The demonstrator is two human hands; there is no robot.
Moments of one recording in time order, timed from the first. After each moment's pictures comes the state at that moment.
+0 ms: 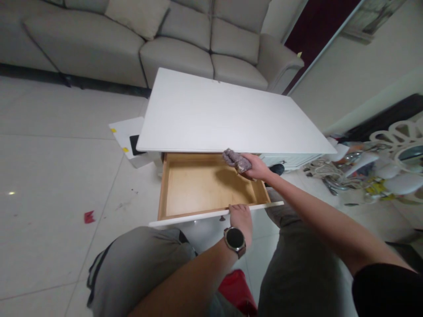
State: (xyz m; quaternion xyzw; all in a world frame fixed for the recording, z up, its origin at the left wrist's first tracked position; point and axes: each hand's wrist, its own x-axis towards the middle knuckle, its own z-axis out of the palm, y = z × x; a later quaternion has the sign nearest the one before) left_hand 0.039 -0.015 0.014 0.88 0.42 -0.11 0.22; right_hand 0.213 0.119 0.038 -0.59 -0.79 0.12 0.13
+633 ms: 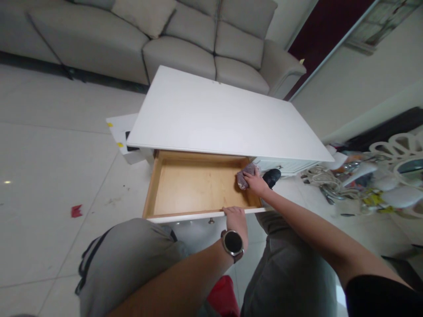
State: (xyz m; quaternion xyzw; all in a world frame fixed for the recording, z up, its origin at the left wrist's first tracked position) left_hand 0.079 -0.026 0.010 0.85 0.48 -0.15 0.15; right_hand 0.291 0.079 -0.045 -0.63 -0.75 0.06 -0.19
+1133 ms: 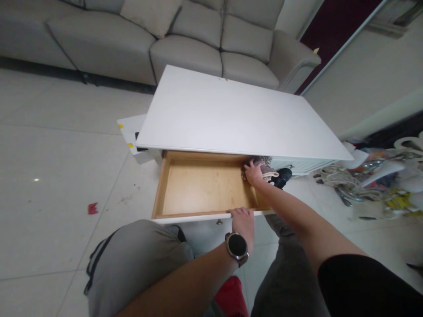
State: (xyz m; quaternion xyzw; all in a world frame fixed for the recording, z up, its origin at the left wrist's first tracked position) left_hand 0.067 -0.018 0.009 0.87 0.44 -0.14 0.19; right_hand 0.252 0.151 -0.075 -0.64 -0.69 -0.05 -0.33
